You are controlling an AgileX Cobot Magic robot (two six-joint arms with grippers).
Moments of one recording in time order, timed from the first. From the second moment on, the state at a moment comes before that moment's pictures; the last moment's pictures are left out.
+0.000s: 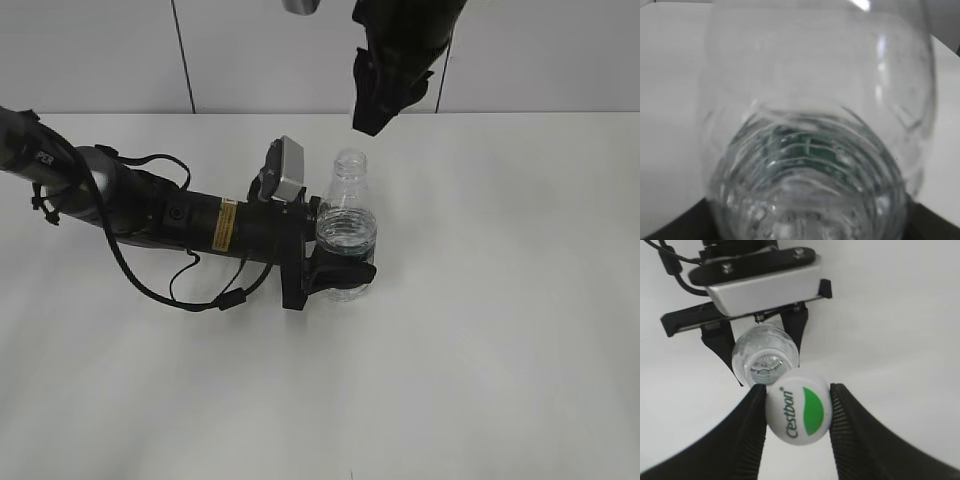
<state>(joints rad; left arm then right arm) -0.37 2.40 -1.34 1.46 -1.09 -0.68 0.58 1.97 -1.88 0.11 1.22 -0.92</state>
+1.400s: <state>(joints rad) -0.37 2.40 -1.34 1.46 -1.09 -0.69 0.05 2.21 -1.78 0.18 1.02 -0.17</state>
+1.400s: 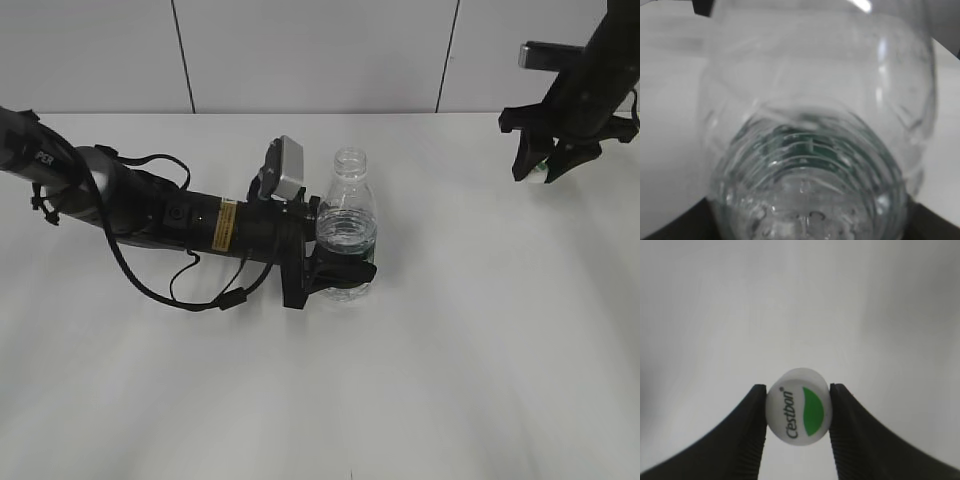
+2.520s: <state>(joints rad) -0.37 2.40 -1.34 1.46 -1.09 -0.69 0.05 2.34 -1.78 0.14 0.91 -0.14</state>
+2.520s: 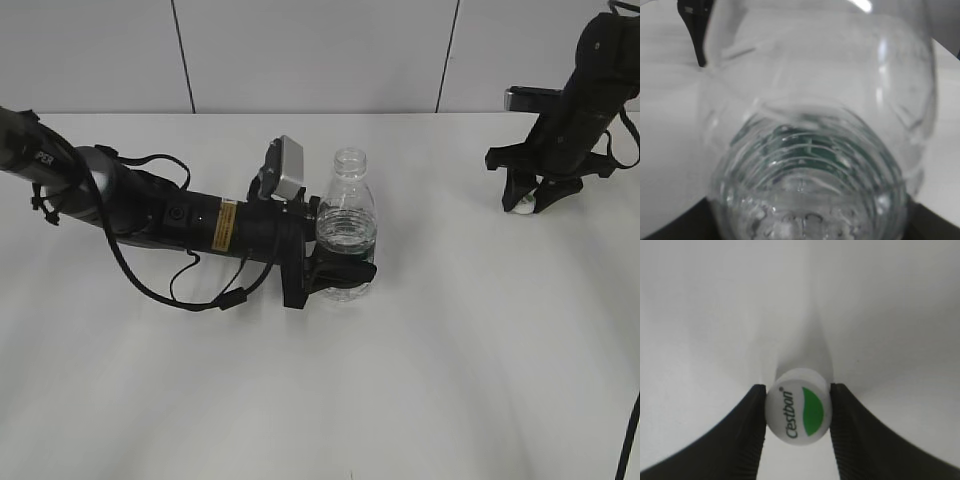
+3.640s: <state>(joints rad) -0.38 2.40 -1.33 1.27 -0.98 -0.70 0.05 2.30 -1.96 0.14 1.19 -0.11</state>
